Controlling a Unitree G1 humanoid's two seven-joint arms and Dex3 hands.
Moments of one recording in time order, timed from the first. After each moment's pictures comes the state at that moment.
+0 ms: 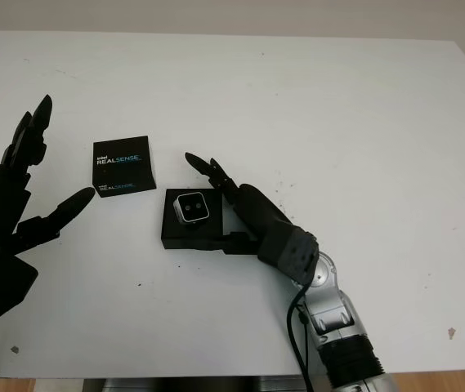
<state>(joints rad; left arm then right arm) 0.04 0.50 0.24 -0.40 0.39 0.04 -0.15 -0.28 -0.19 0.16 0.18 -0.12 -0.23 0.29</state>
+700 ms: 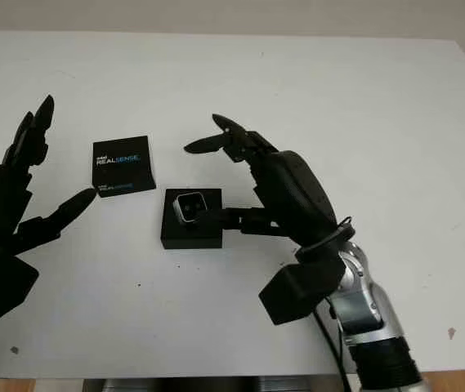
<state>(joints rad) 0.04 0.49 0.24 -0.42 0.40 0.05 -0.15 -0.30 -0.41 0.11 -0.15 -0.58 -0.48 0.09</state>
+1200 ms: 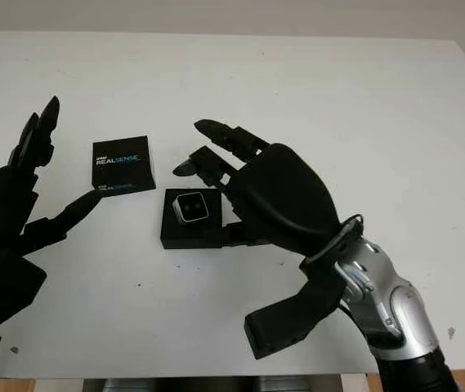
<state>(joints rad) 0.05 0.47 0.22 -0.44 0.43 0.06 -0.15 -0.25 -0.45 0.15 -0.32 -0.93 -0.41 0.04</state>
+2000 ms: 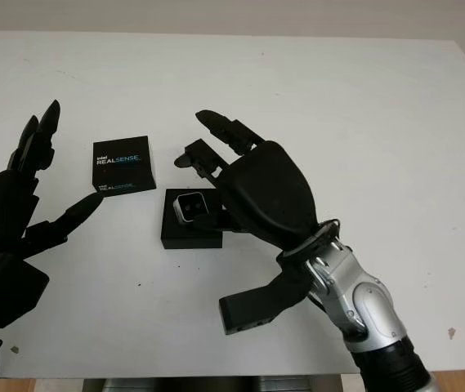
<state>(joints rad) 0.06 0.47 0.21 -0.41 0.43 0.03 -0.12 -0.31 -0.39 0.25 -0.19 -1.07 -0.29 -0.19</state>
